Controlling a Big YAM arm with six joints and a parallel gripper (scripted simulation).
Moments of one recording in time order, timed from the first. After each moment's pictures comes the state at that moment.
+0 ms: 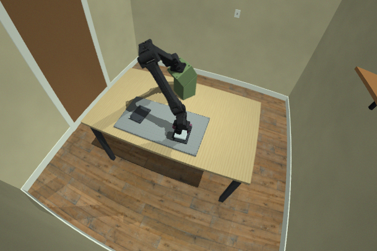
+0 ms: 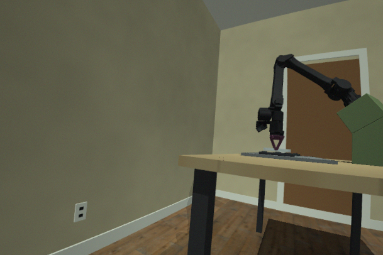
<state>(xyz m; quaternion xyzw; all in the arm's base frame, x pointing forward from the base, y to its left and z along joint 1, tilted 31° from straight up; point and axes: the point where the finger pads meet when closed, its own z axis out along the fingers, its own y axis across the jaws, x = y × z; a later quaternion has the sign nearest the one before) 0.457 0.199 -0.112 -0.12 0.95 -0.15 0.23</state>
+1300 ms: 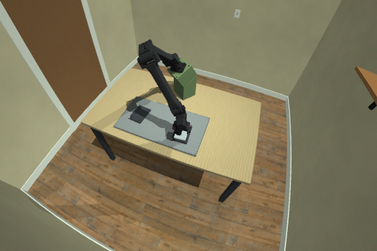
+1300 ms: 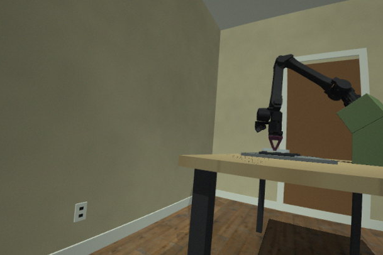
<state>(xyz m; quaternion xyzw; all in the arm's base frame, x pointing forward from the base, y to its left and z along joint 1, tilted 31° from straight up) 0.463 0.202 -0.112 -0.12 0.95 -0.14 0.23</state>
